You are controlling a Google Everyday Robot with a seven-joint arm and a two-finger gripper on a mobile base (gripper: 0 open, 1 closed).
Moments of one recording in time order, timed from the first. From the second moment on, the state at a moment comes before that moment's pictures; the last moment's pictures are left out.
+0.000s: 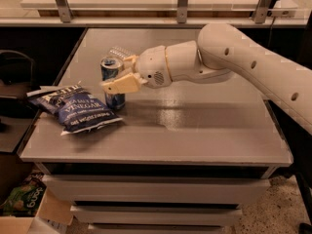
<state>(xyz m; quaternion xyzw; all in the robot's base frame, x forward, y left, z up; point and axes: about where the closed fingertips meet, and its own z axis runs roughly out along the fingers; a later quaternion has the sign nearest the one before) 0.544 0.108 0.912 -0.56 0.57 0.42 0.44</state>
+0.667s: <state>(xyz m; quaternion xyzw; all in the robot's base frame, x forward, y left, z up) 0.548 0.106 0.908 -0.55 0.58 0.41 0.43</state>
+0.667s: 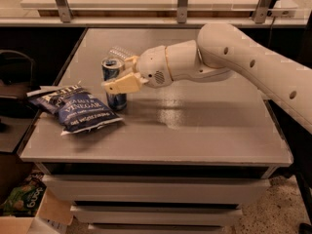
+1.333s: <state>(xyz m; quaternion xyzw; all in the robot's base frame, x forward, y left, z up) 0.551 0.104 0.907 -0.55 0.58 0.42 0.43</state>
